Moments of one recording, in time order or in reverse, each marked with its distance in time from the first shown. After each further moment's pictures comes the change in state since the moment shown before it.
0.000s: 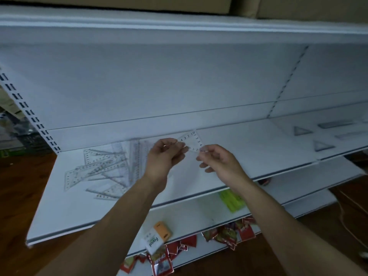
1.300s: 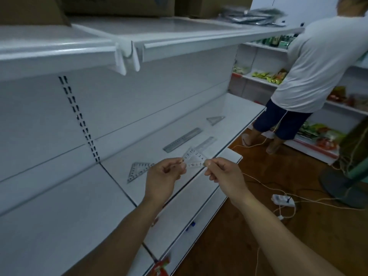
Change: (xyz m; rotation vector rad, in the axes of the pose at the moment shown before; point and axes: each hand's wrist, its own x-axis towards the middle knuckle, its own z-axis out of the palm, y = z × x) left_hand 0.122 -0.254 0.544 0.361 -0.434 0.004; right_hand 0.026 0.092 -0.570 -0.128 0.667 0.096
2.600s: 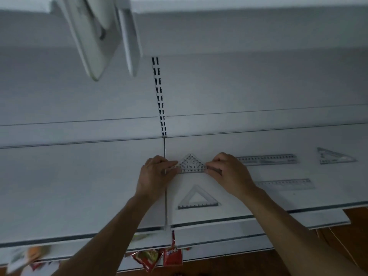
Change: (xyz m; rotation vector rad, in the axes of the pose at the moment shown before) left_hand 0.034 -0.061 -0.106 0.975 0.565 0.037; right_hand 0.172 0.048 0.131 -0.578 -0.677 -0.924
